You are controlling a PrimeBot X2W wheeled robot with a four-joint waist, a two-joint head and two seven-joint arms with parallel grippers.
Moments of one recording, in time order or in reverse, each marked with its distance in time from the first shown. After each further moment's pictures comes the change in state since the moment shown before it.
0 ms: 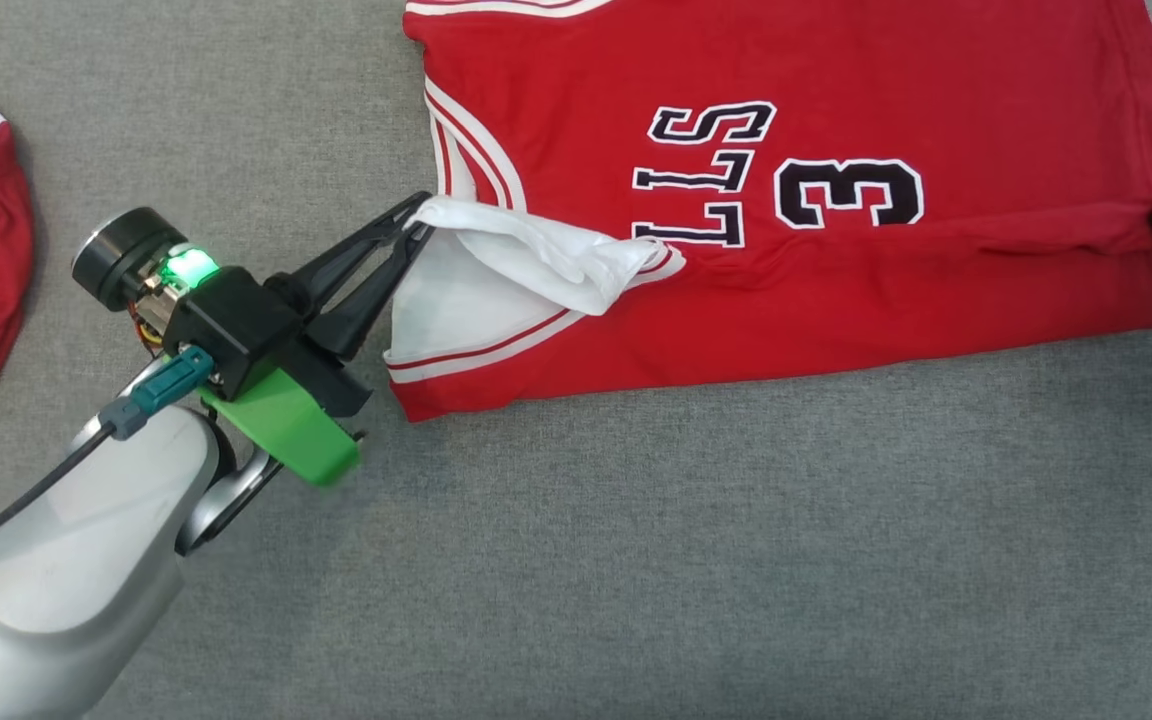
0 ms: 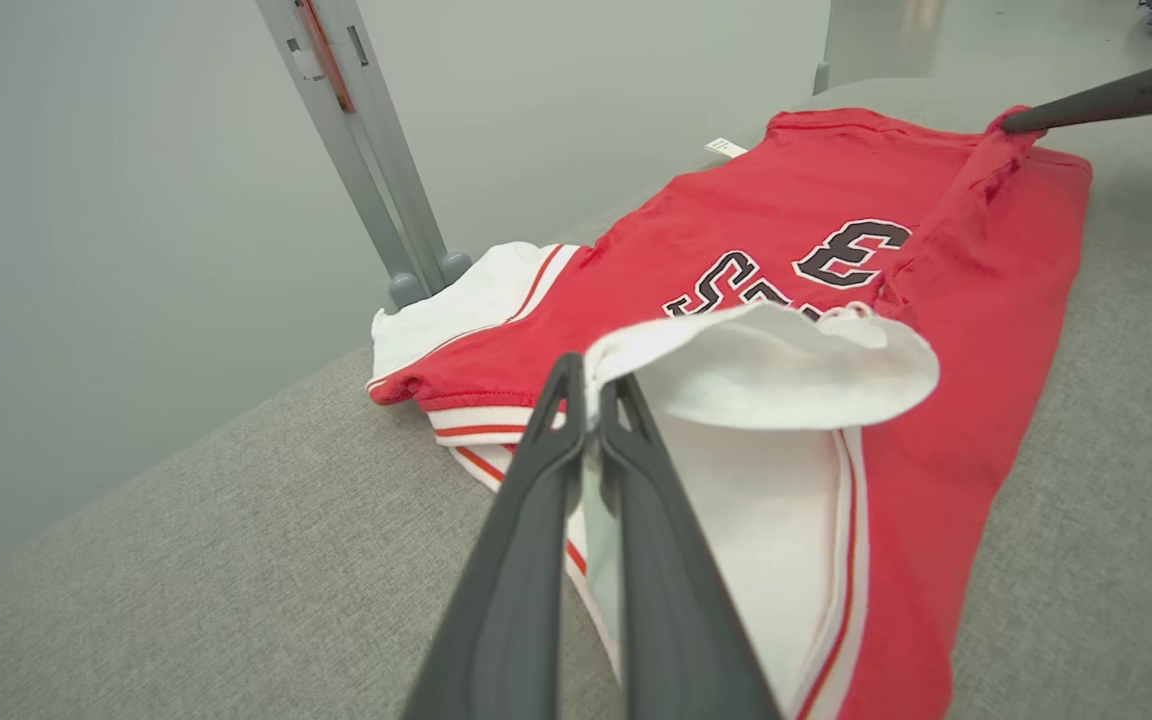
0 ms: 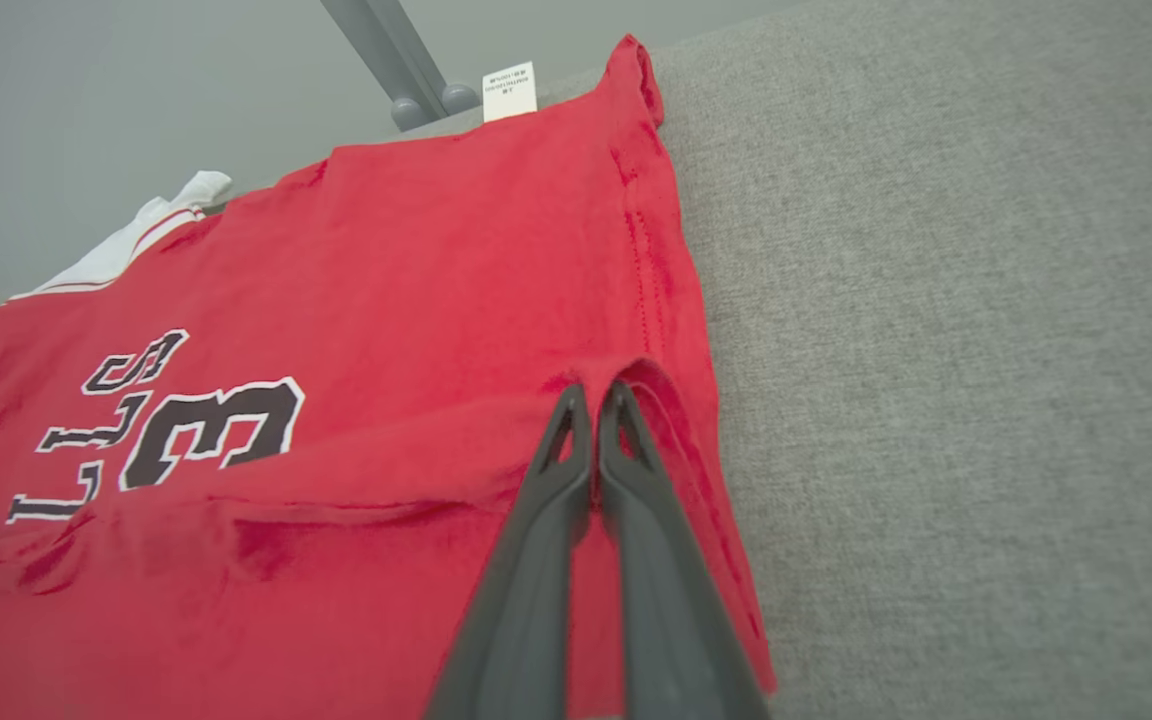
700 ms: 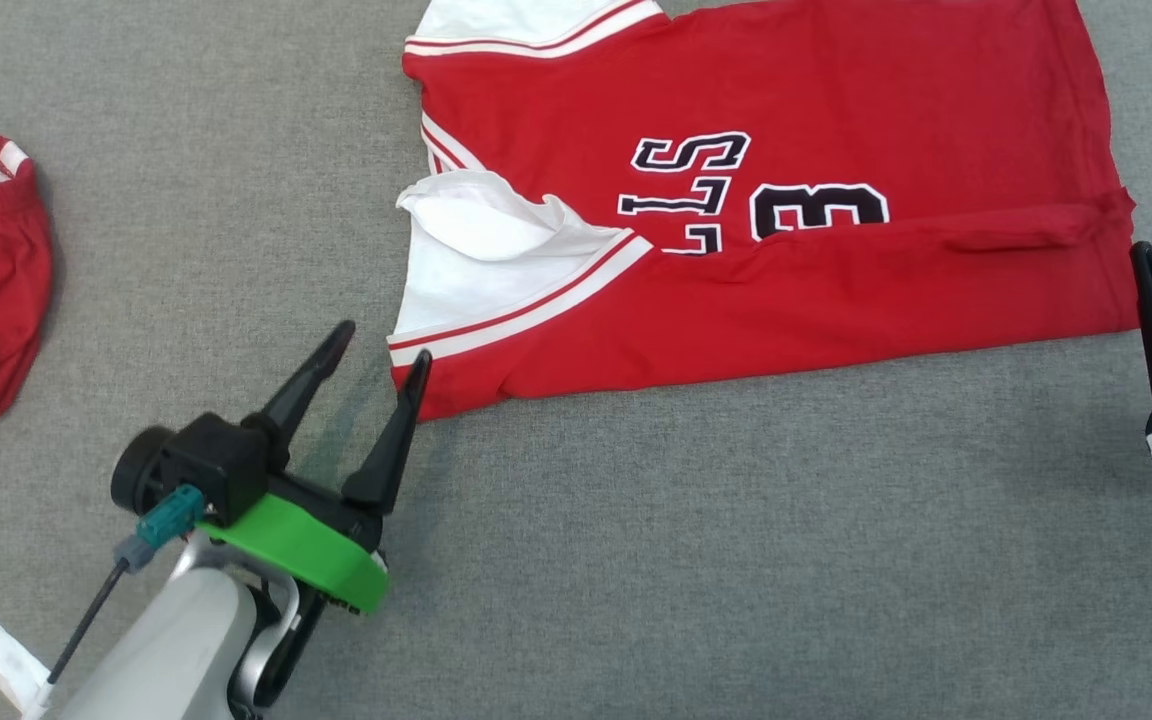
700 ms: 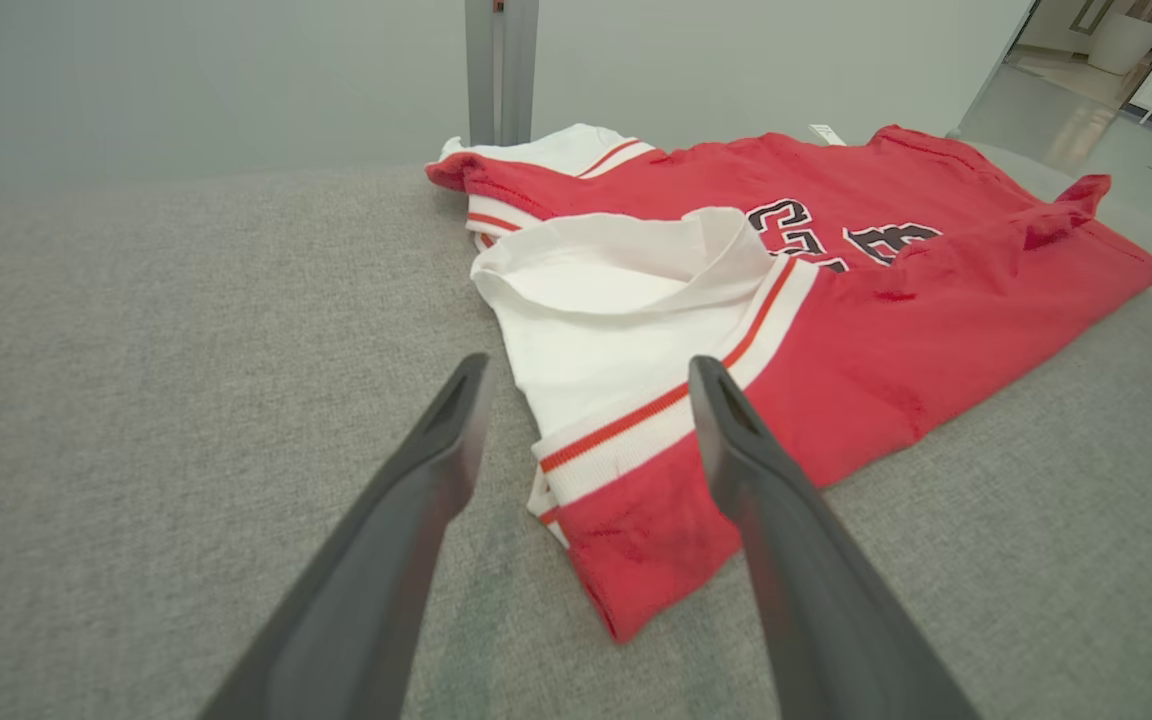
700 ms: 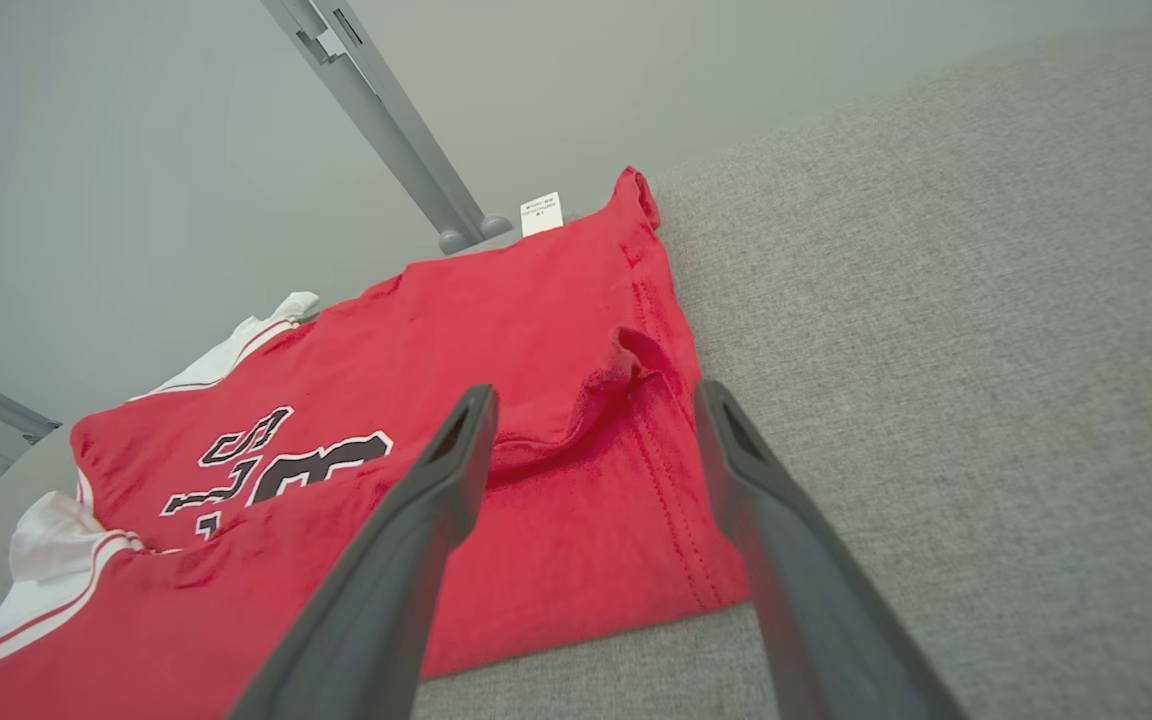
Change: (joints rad) left arm 0.357 -0.148 0.238 0.016 -0.057 0.076 -0.007; right arm 0.112 0.009 0.036 -0.028 0.092 0.000 -0.254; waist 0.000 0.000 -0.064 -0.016
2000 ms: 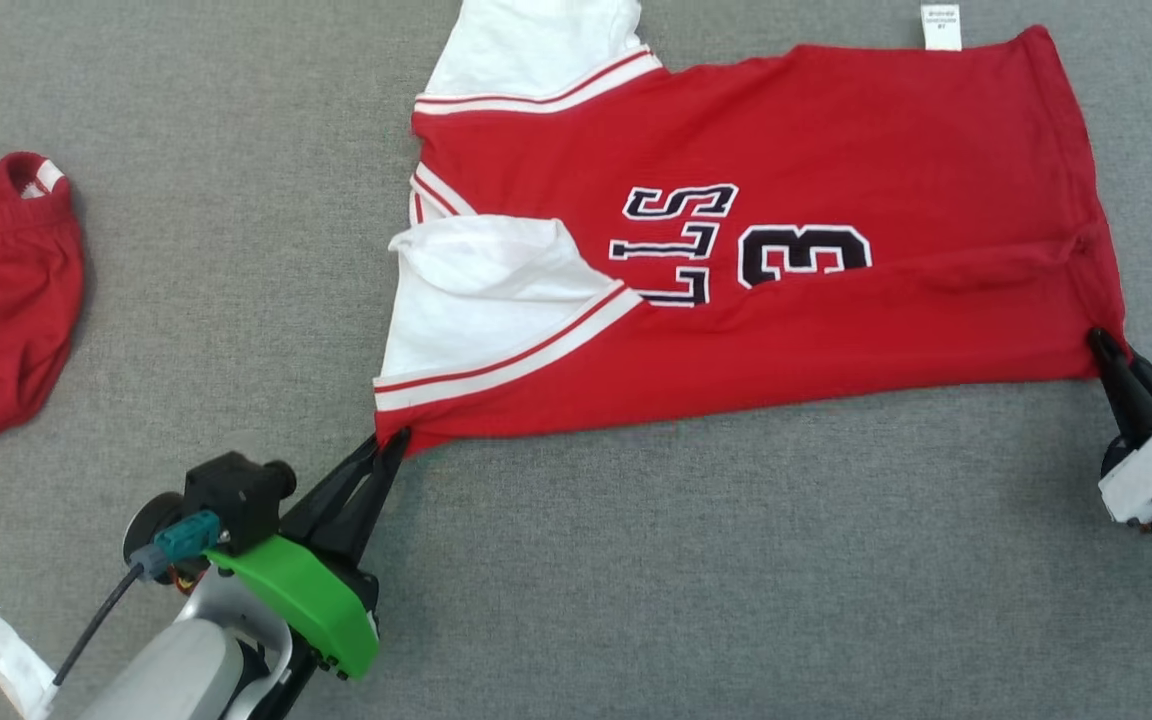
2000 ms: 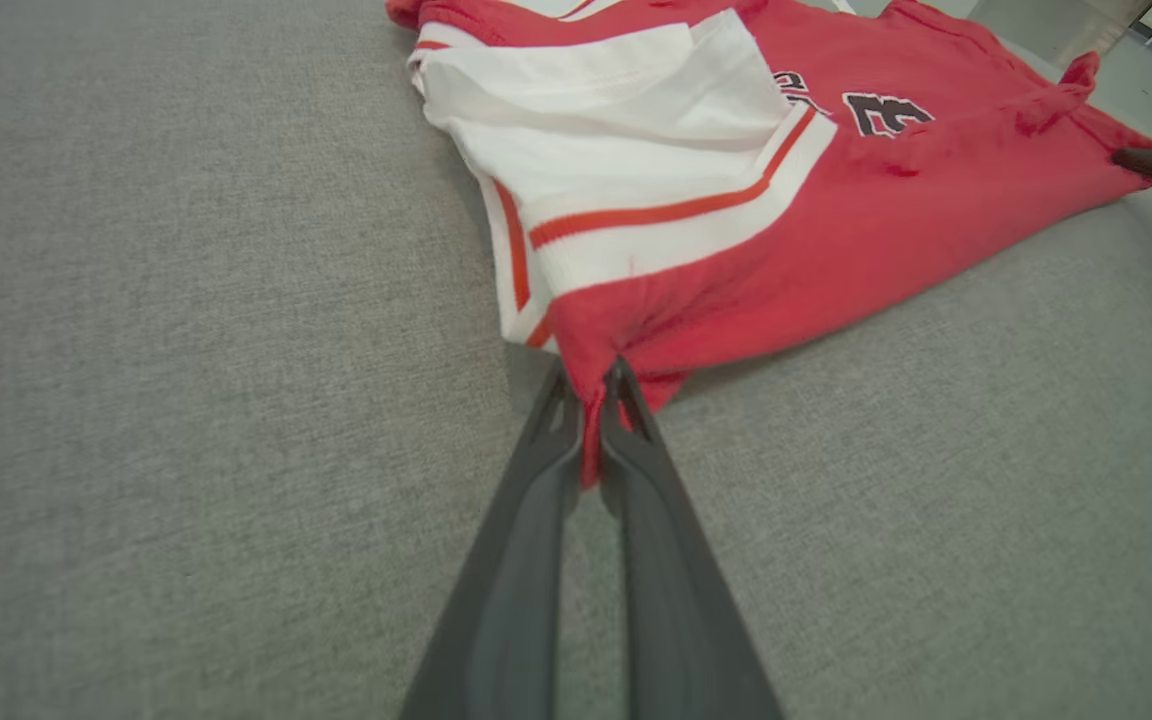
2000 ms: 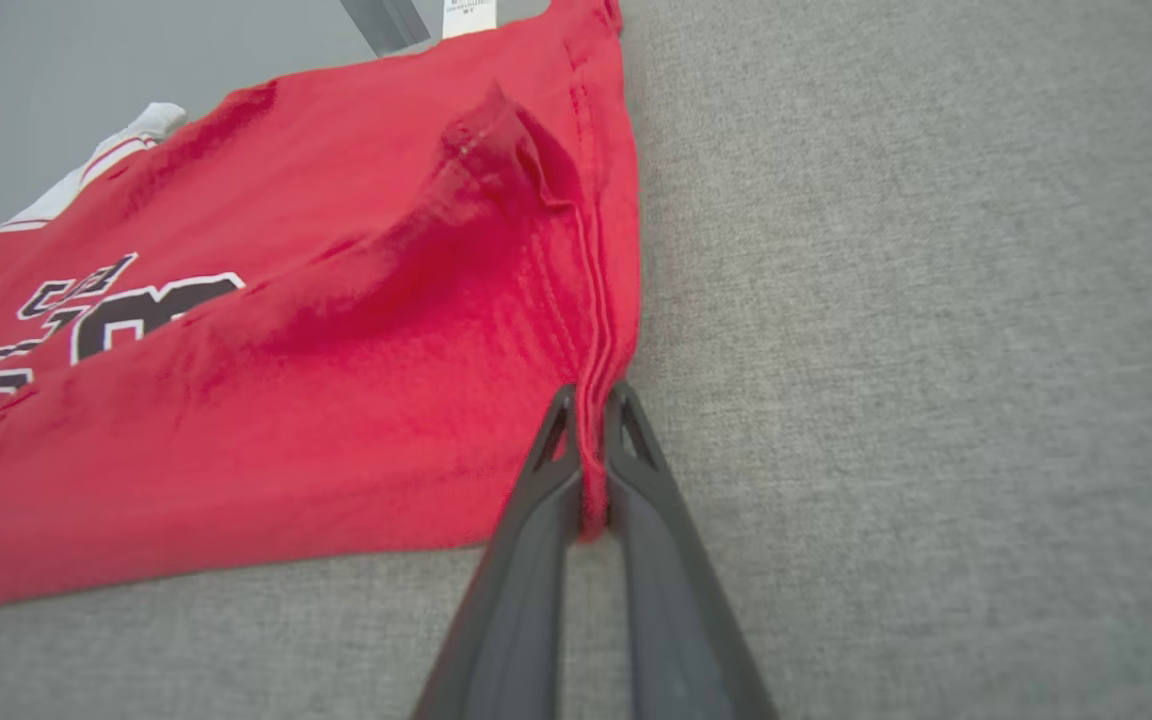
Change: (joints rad) left arm 0.073 0.048 -0.055 0.004 -0.109 -0.018 0.148; right arm -0.082 -0.054 0.188 0.280 -0.035 0.000 0.018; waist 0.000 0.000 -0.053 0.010
